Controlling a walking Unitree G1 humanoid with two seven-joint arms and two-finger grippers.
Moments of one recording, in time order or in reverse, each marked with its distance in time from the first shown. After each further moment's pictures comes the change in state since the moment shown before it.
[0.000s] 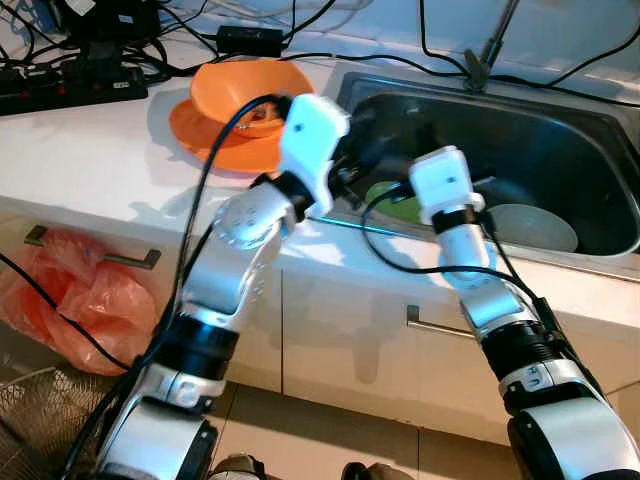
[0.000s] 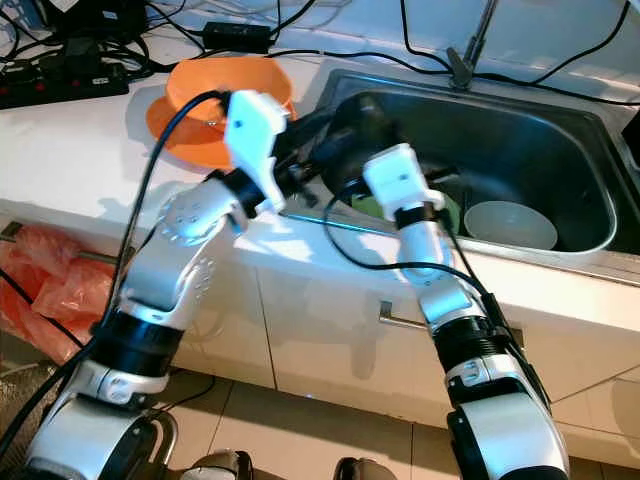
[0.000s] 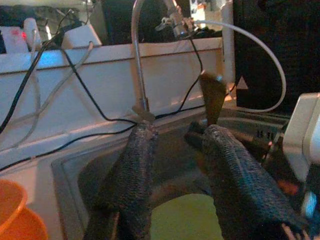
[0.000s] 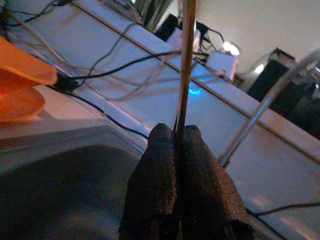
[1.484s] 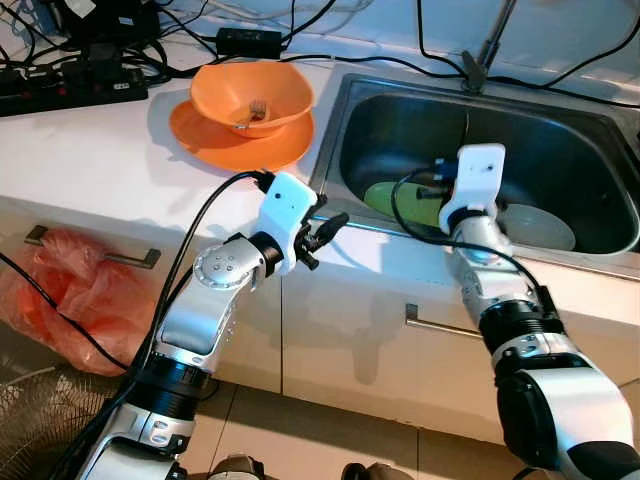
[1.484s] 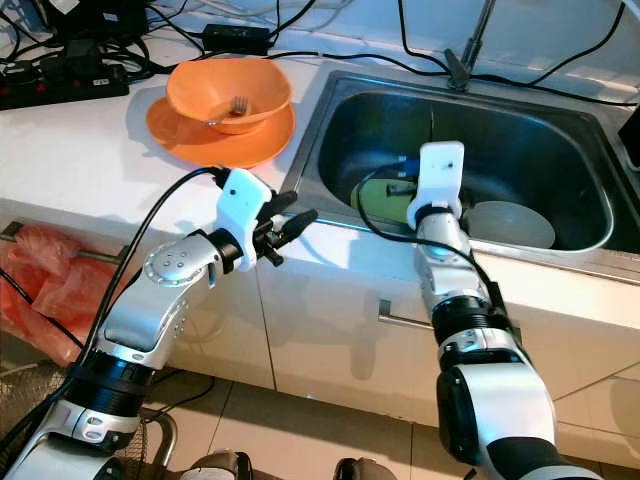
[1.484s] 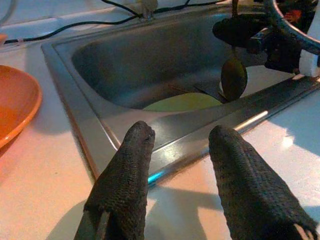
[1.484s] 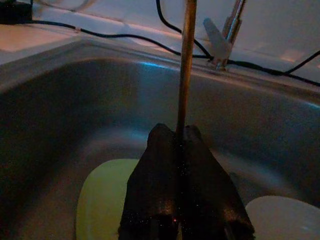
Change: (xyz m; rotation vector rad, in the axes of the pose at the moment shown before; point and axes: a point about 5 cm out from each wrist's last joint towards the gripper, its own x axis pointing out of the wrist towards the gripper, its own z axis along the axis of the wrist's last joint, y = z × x) left arm -0.045 0.002 -0.063 -0.044 0.368 0.013; right arm 0.005 -0.011 -0.046 0.369 0.437 -0.089
